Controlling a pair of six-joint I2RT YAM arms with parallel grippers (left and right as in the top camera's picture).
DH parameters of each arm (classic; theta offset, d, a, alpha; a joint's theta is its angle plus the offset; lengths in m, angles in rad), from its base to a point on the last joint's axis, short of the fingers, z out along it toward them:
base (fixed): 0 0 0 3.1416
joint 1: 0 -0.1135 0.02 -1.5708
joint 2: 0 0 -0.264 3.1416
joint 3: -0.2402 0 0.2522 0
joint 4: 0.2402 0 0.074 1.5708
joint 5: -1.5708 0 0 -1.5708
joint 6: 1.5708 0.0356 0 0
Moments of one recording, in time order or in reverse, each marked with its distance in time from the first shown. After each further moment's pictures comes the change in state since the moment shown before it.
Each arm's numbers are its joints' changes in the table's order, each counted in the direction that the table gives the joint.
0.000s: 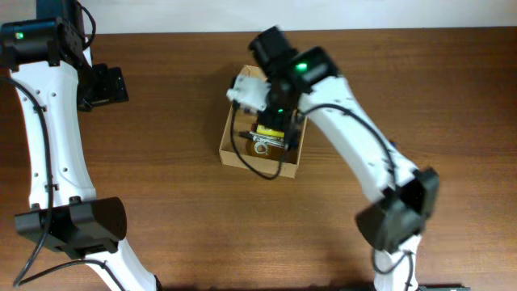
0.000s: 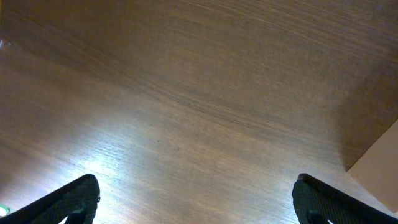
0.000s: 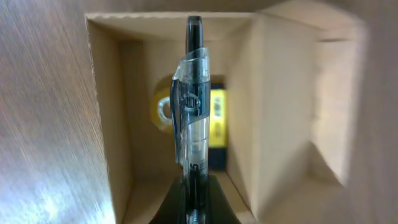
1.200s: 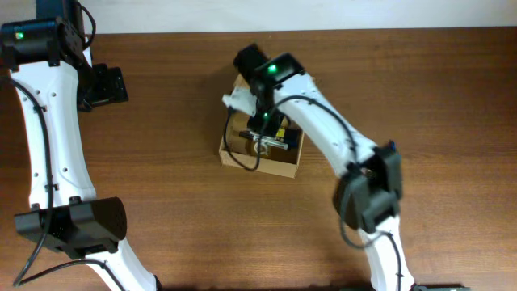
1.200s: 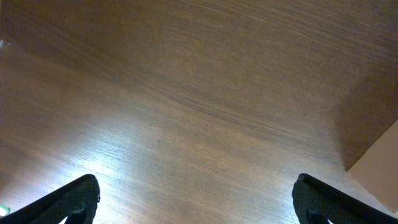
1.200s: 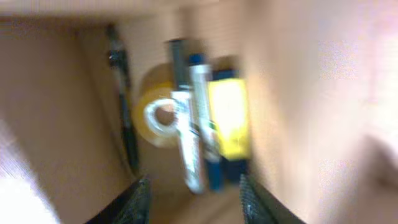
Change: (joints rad) left arm 0.000 0.000 0.000 0.000 0.000 0.000; right arm -0.006 -0.140 -0.079 0.028 -0.090 0.198
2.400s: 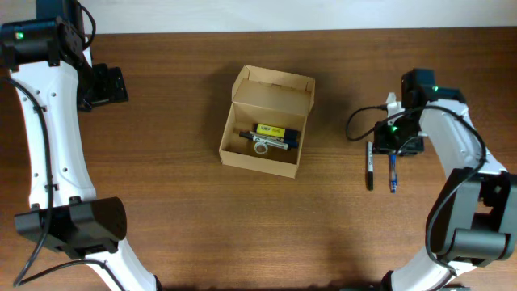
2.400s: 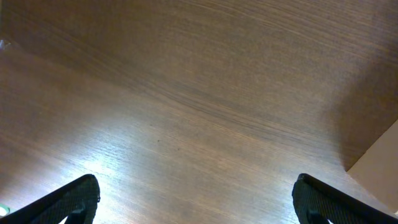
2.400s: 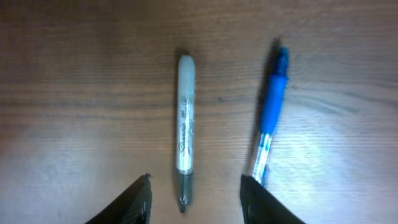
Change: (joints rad) left arm 0.000 0.000 0.000 0.000 0.000 0.000; right arm 0.694 0.373 0.840 -0.328 0.098 0.537
